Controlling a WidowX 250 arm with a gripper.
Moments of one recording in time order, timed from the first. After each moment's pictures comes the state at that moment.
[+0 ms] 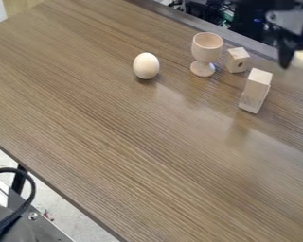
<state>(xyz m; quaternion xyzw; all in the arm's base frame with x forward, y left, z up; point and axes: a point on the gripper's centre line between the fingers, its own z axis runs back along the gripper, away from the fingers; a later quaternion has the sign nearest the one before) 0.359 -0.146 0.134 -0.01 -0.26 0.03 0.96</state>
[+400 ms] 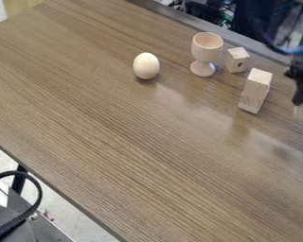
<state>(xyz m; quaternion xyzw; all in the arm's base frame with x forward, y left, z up) 0.361 -0.175 0.090 0.06 -0.23 0.12 0.96</state>
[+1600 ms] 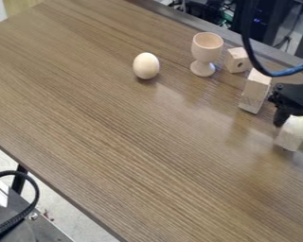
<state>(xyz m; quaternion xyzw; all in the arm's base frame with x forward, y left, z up) 0.363 -0.161 0.056 0.04 -0.20 0.07 0.98</state>
